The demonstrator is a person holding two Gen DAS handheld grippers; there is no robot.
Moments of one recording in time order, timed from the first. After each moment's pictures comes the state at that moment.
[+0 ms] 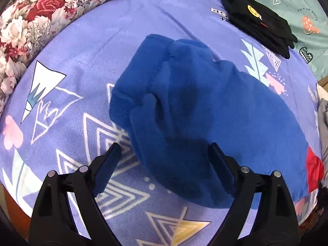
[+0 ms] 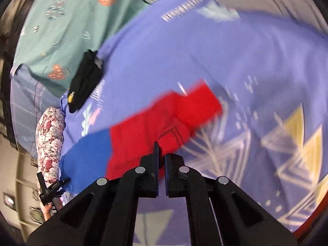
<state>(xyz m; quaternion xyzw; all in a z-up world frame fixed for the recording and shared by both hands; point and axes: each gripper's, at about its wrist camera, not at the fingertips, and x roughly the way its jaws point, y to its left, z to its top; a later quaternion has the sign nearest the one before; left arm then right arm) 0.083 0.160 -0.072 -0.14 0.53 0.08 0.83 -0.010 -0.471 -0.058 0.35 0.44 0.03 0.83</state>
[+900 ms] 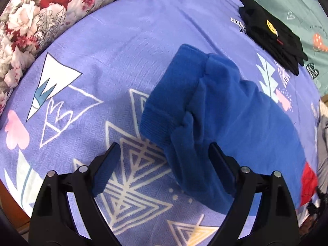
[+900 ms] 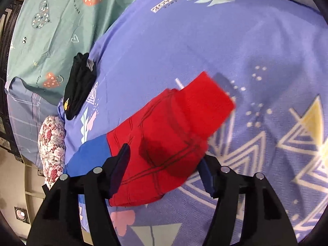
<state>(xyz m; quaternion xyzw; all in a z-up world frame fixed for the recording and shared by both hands) 0.085 0.193 -0.072 -0.17 0.53 0.10 0.83 0.015 -0.473 -0.058 0.38 0.45 0.02 0.81</state>
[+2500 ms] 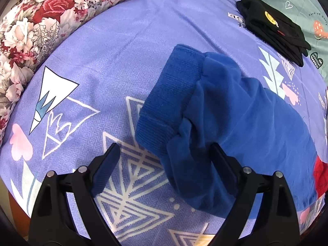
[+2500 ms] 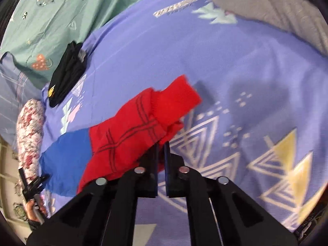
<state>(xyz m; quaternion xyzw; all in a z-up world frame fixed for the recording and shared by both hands) 0.096 0.184 -0.075 -0.13 0.53 0.11 0.83 0.013 -0.474 -0.045 0.26 0.46 -0.03 0.85</state>
